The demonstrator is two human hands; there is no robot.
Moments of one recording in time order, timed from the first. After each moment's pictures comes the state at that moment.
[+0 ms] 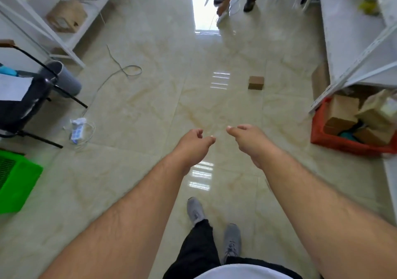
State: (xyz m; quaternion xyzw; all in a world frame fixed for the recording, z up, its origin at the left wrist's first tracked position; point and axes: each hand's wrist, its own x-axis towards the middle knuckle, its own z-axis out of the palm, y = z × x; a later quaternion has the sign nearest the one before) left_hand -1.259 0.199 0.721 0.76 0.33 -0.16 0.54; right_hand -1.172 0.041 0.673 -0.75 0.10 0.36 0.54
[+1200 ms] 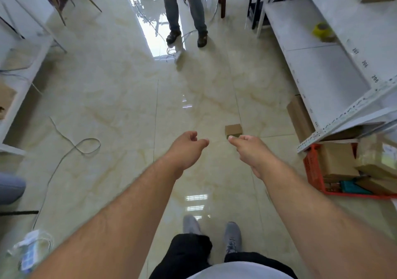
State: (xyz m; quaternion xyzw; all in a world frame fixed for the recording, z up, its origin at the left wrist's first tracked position) left_hand -0.693 0.284 0.734 0.80 0.24 -0.23 0.50; right_hand -0.663 0.091 0.656 -0.71 0.22 0.28 0.61
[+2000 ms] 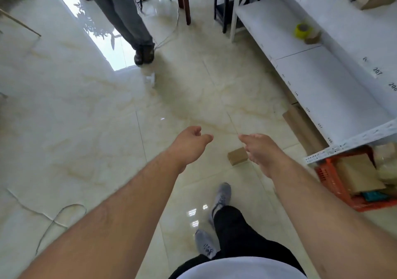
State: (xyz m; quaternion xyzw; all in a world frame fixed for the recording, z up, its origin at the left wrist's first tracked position) left_hand -0.327 0.394 0.721 0.81 0.12 -0.33 0.46; right_hand -0.364 0.185 0.640 -0.67 0.34 0.18 0.64
